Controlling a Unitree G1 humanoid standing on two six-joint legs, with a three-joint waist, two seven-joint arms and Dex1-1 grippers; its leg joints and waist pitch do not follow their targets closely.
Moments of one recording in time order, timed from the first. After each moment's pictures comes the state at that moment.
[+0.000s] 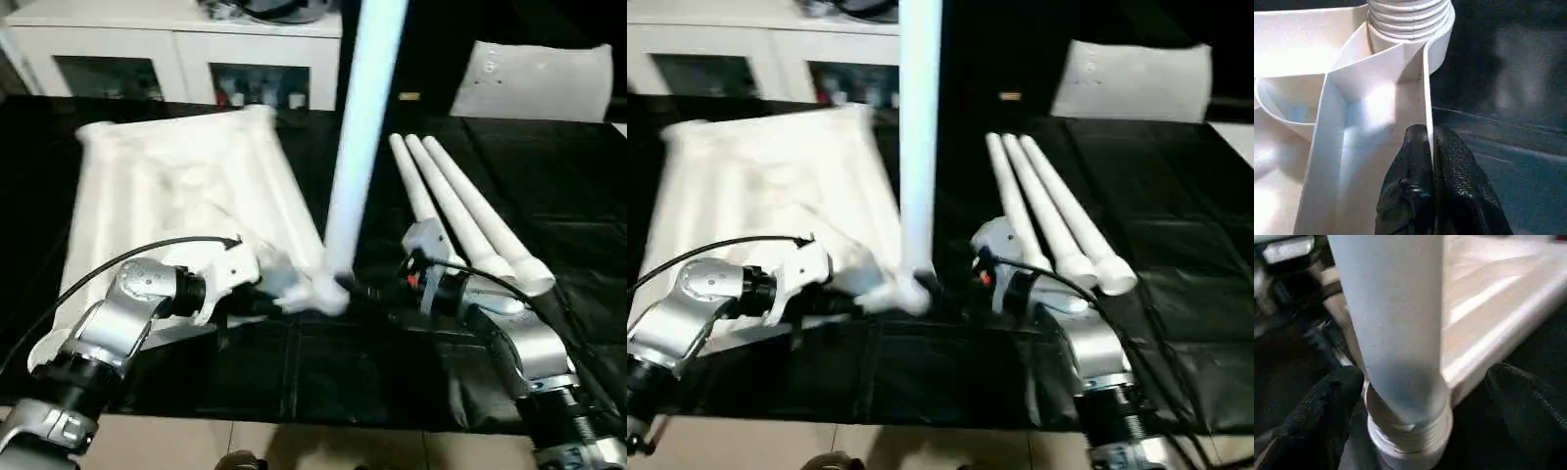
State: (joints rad) left arm -0.45 0.57 -0.32 0.33 -0.05 0.14 -1.27; right arm -0.33 -0.37 0.18 0.19 0.24 0.25 1.00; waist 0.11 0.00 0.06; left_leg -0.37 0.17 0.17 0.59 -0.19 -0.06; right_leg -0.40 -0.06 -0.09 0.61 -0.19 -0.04
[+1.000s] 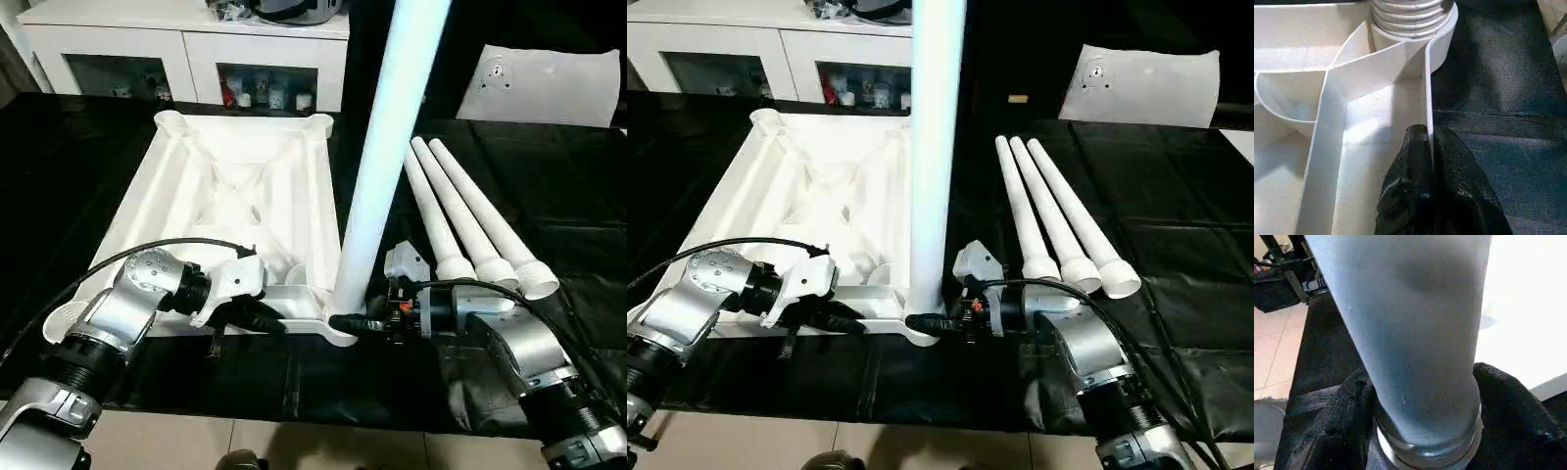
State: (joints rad) left arm -0.51 0.57 -0.36 0.42 -0.04 0.05 -1.36; right arm -0.36 -0.37 0.24 0.23 0.23 0.29 1.11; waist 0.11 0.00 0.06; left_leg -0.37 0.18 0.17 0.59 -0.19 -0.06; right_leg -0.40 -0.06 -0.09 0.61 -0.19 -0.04
